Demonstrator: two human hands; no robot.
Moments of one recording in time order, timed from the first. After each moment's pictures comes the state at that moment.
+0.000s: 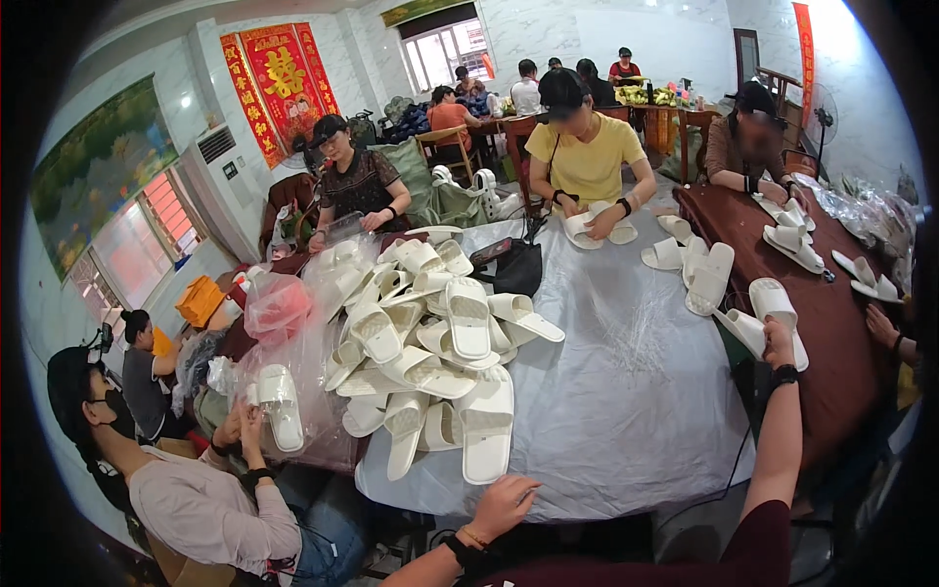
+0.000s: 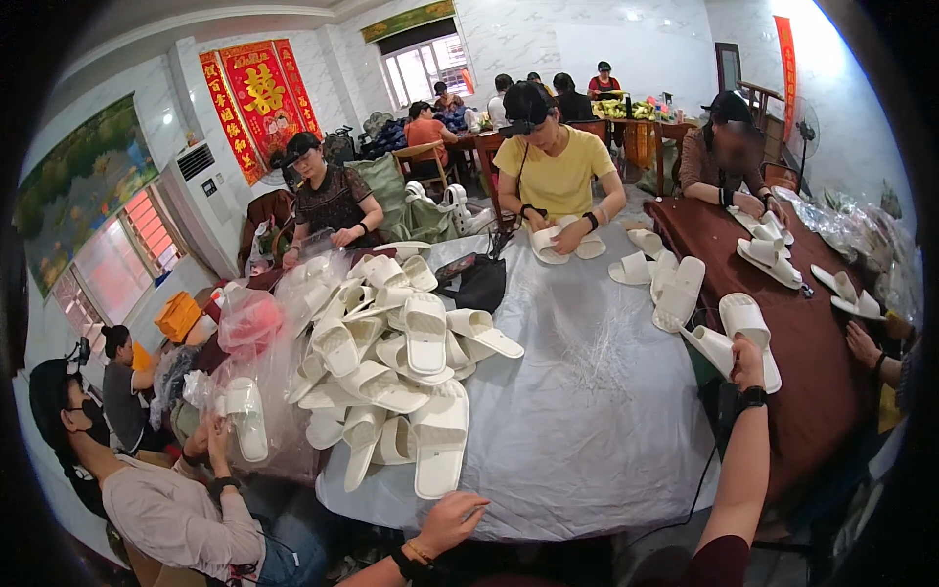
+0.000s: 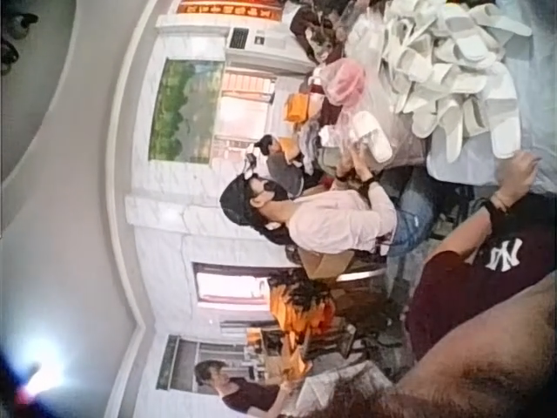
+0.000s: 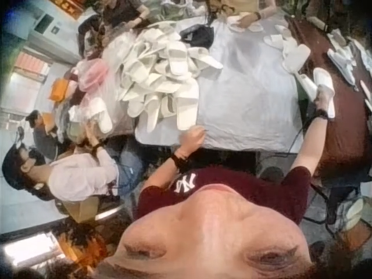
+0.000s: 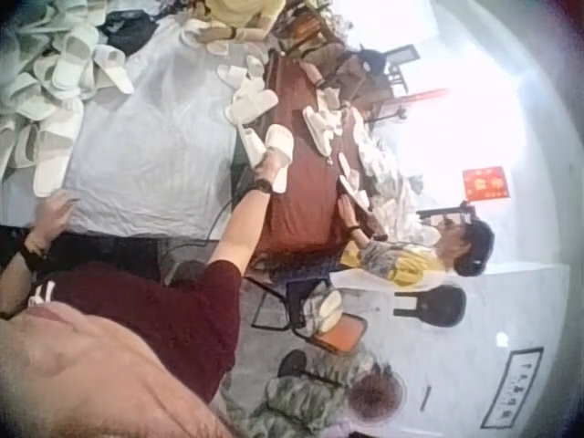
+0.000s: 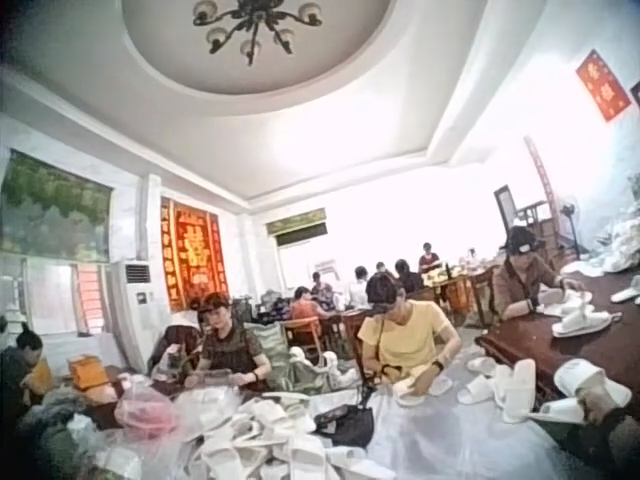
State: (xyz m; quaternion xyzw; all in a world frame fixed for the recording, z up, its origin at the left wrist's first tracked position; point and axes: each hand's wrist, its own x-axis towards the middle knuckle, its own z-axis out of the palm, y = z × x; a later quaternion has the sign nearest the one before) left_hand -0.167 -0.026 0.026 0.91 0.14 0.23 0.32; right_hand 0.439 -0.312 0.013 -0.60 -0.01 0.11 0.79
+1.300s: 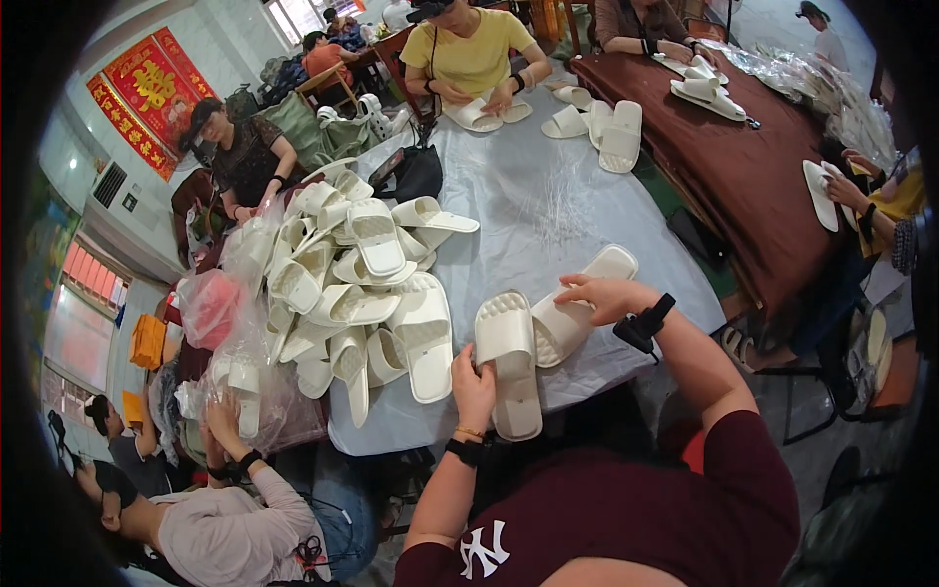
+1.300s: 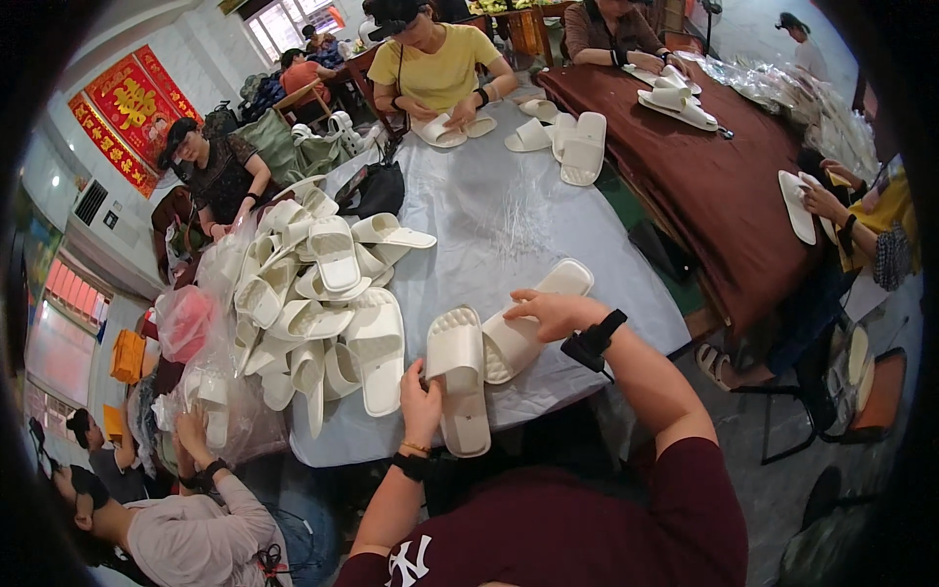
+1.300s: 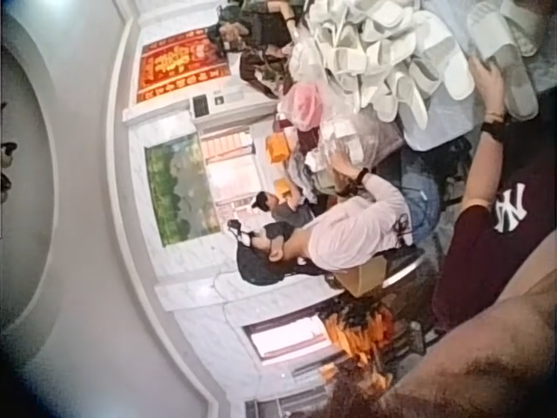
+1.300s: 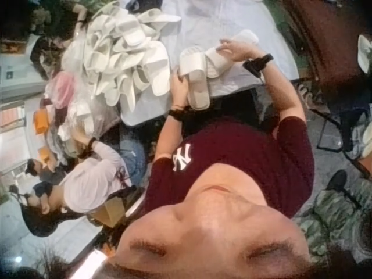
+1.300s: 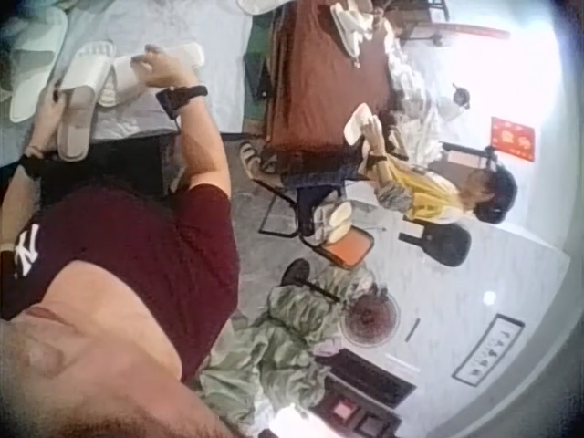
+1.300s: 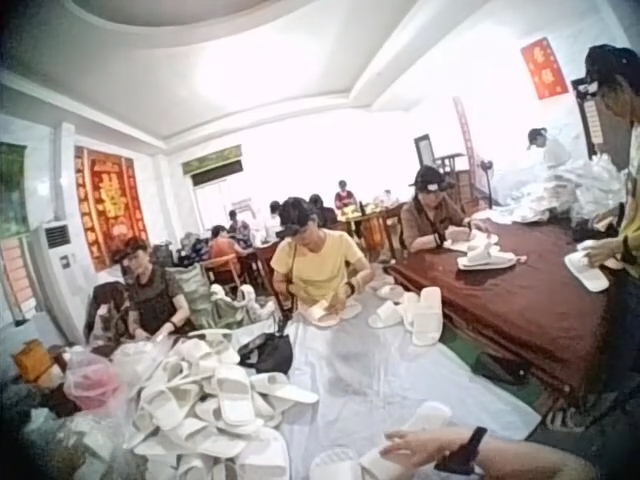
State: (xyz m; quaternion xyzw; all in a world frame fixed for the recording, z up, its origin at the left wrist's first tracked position) left_hand -0.121 -0.015 -0.018 0.82 0.33 0.26 0.39; right_hand 0.137 -0.188 0.062 -0.74 -0.60 0.25 0.18
